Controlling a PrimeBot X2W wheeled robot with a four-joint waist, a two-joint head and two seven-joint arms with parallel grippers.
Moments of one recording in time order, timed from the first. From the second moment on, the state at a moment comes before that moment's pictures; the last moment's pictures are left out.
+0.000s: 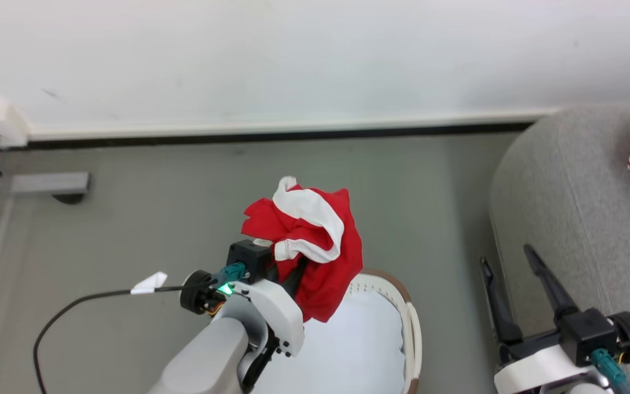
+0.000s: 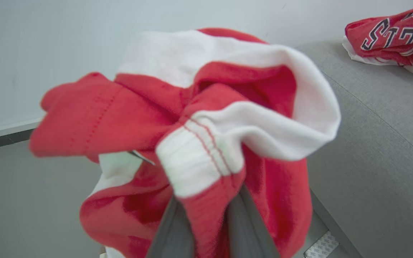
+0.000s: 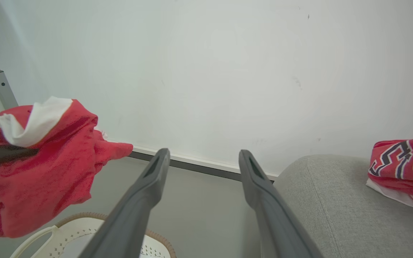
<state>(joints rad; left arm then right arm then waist) -0.67 0.07 -0.72 0.86 -0.50 -0.05 -0.25 -0.19 -0.05 0.11 0.24 0.05 0.13 -0.26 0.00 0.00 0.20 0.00</state>
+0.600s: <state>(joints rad) -0.47 0.25 -0.68 0.24 -0.52 0.15 -0.10 -0.10 -0.05 0.19 0.28 0.11 0.13 -0.26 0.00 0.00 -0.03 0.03</state>
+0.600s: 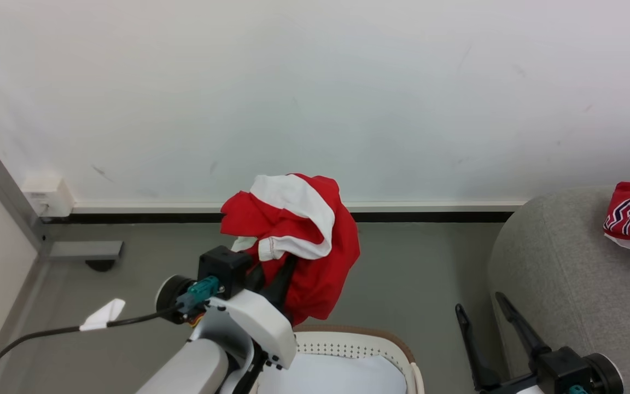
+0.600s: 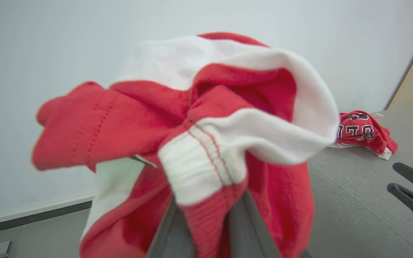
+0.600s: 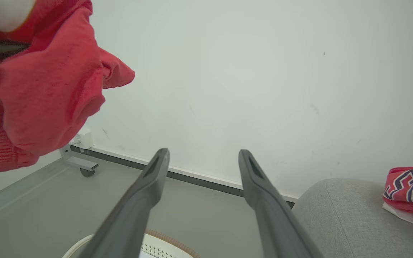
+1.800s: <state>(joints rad) -0.40 0.29 -0.71 -0.01 -0.52 0.21 -0.01 -0.48 -0.13 0.81 0.30 0.85 0.13 -0.14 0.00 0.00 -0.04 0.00</state>
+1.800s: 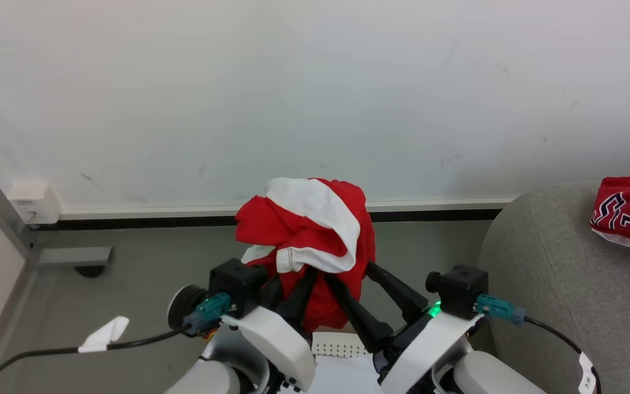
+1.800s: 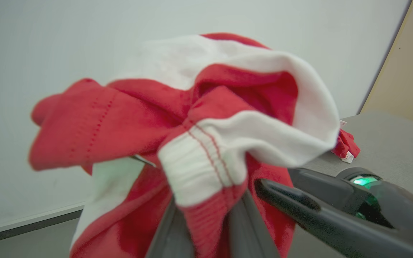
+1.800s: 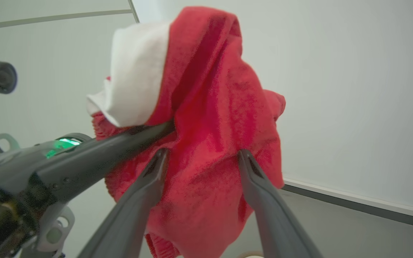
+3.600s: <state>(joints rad) -0.43 0.31 -0.76 0.03 -0.52 0.19 -0.03 -0.55 -0.17 0.57 0.34 0.79 0.13 -0.26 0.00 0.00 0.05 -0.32</state>
